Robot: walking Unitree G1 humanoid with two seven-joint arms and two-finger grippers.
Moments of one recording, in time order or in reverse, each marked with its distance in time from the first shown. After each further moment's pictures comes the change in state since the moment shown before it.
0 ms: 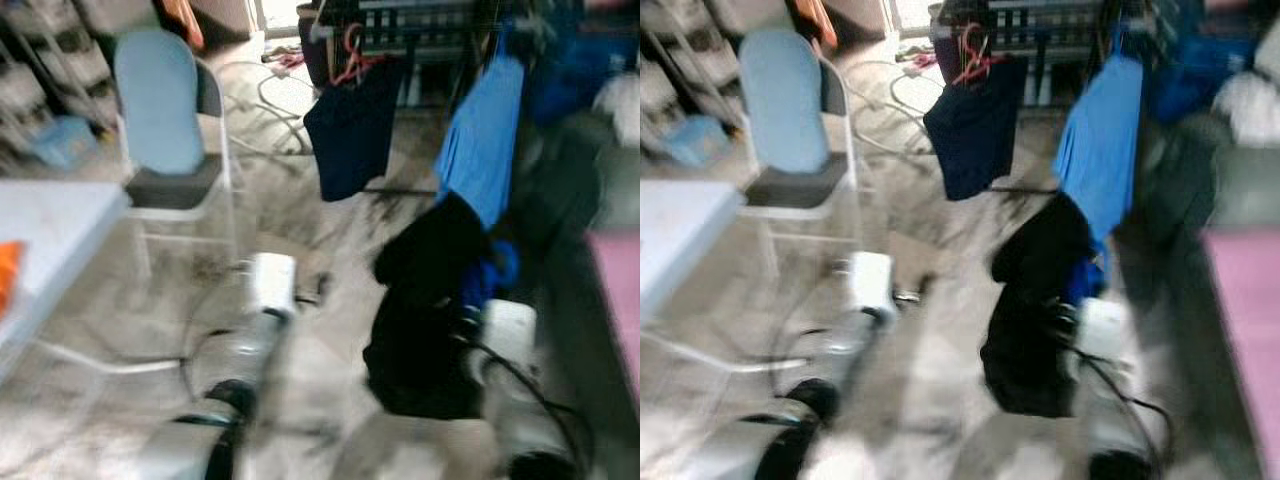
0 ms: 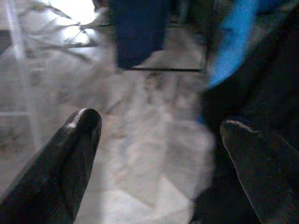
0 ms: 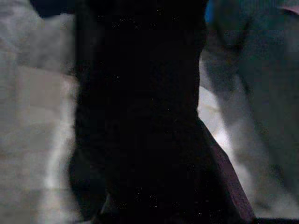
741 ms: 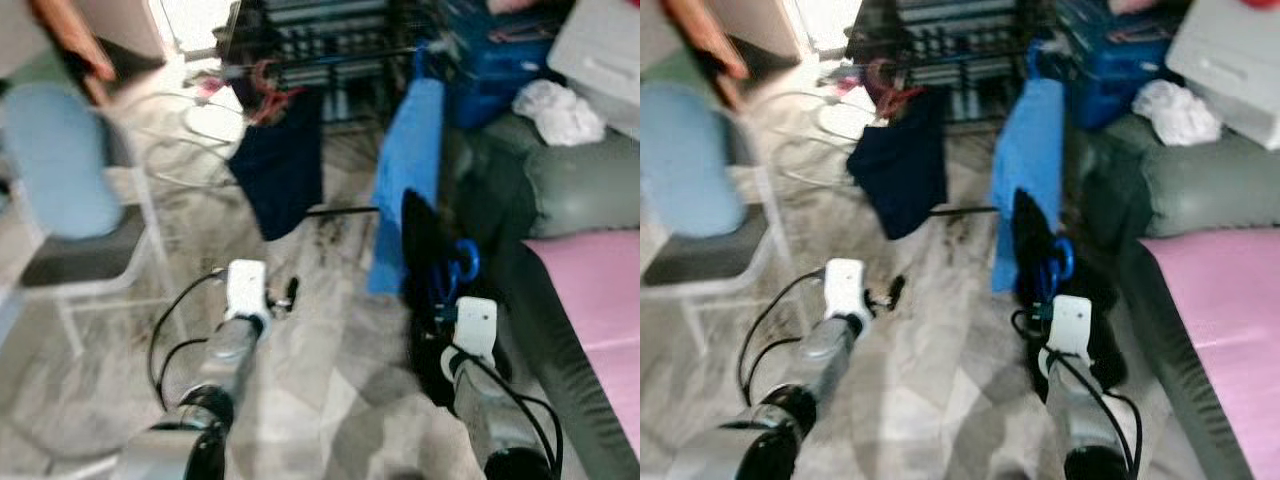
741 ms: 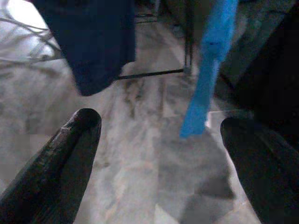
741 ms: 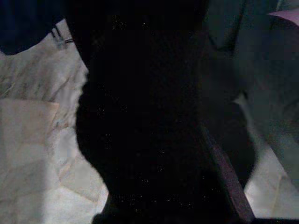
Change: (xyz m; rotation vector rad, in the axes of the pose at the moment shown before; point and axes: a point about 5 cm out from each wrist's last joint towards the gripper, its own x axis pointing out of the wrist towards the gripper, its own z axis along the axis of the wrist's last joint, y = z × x) left arm 0.002 -0.007 0.002 -0.006 -0.009 -0.003; right arm -0.001 0.004 -0.007 -0.027 0.028 0.037
